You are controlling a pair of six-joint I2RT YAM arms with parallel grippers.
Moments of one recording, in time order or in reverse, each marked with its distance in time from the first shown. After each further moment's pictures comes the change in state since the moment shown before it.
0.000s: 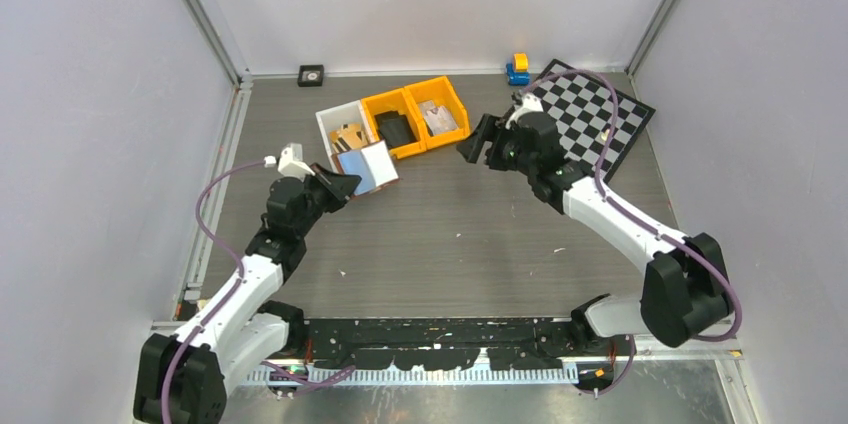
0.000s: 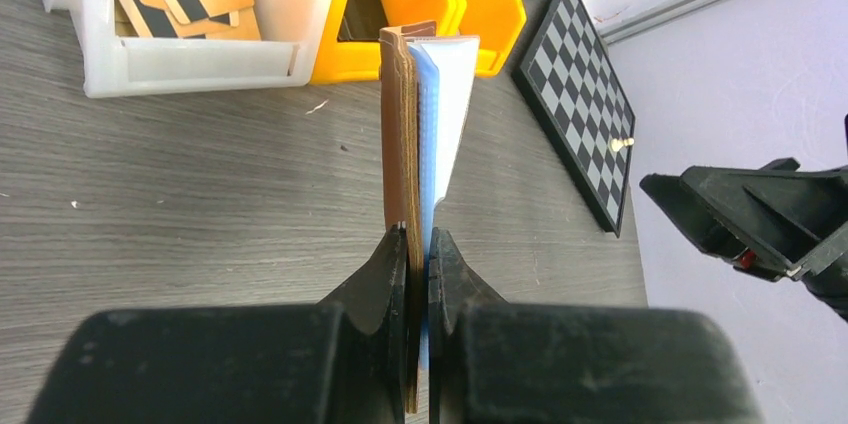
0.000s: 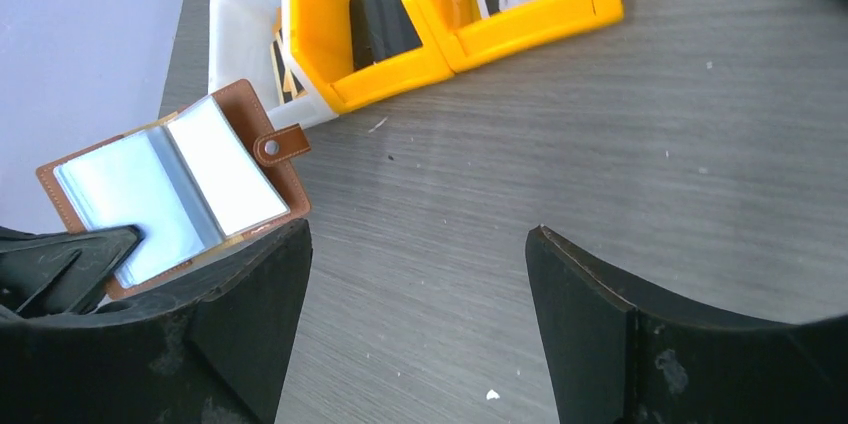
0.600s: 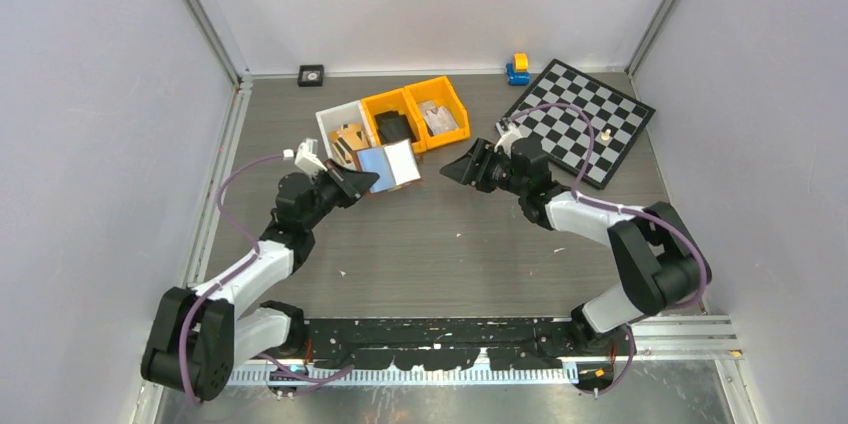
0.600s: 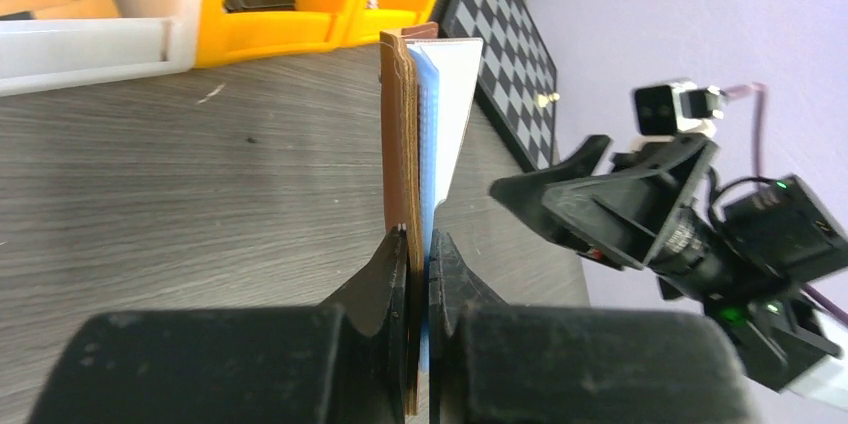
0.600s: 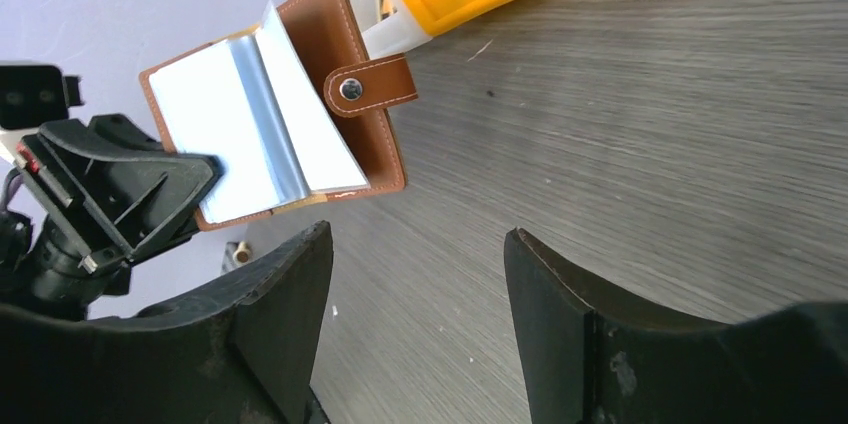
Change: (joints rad) left arm 0.000 0.190 -0.040 0.292 0.178 -0.071; right arm -0.005 0.107 -0.280 0.483 -0.260 0.227
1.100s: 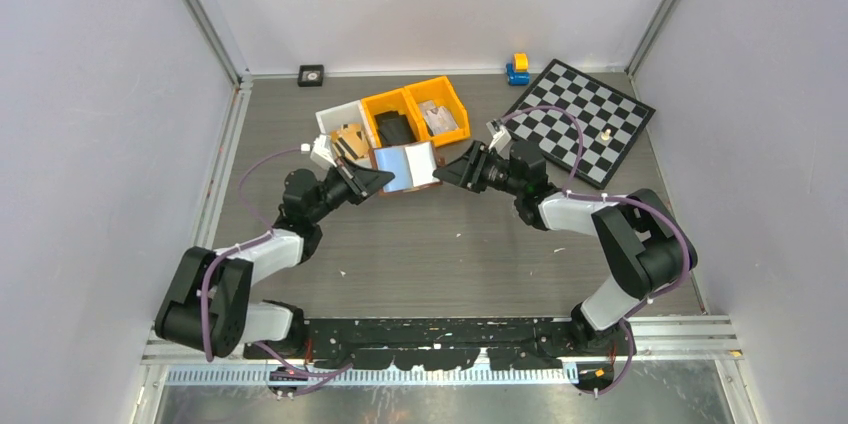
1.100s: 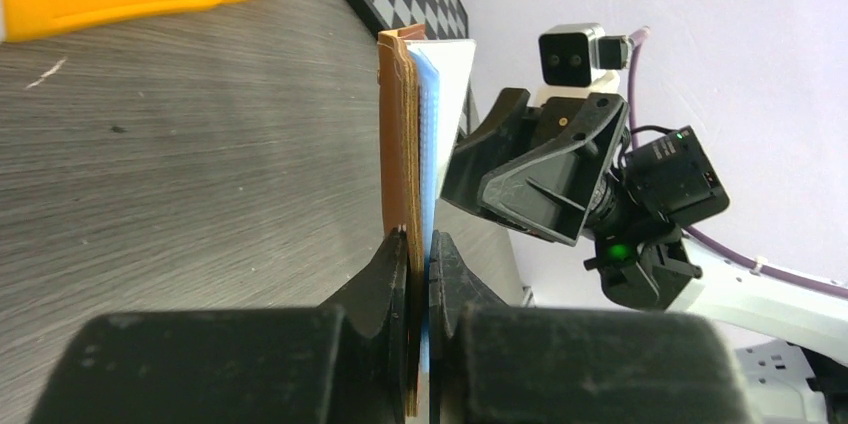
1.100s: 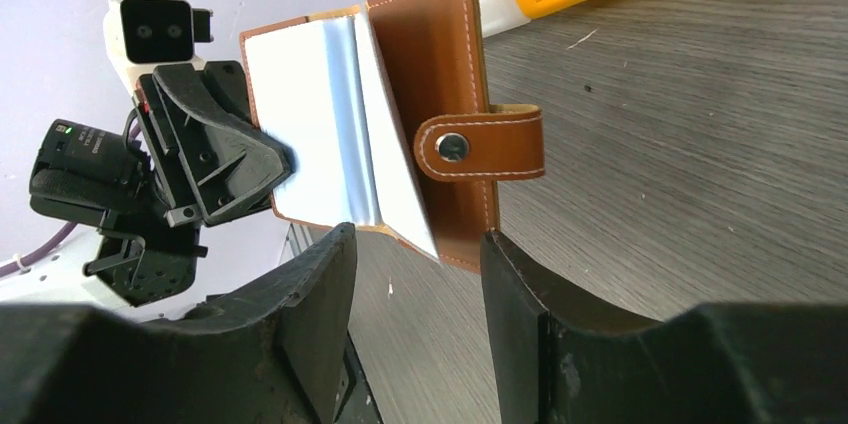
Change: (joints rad) left arm 0.000 0.208 0.005 0.294 0.214 -0.125; right arm 0.002 0.129 -0.020 0.283 -0.200 0.105
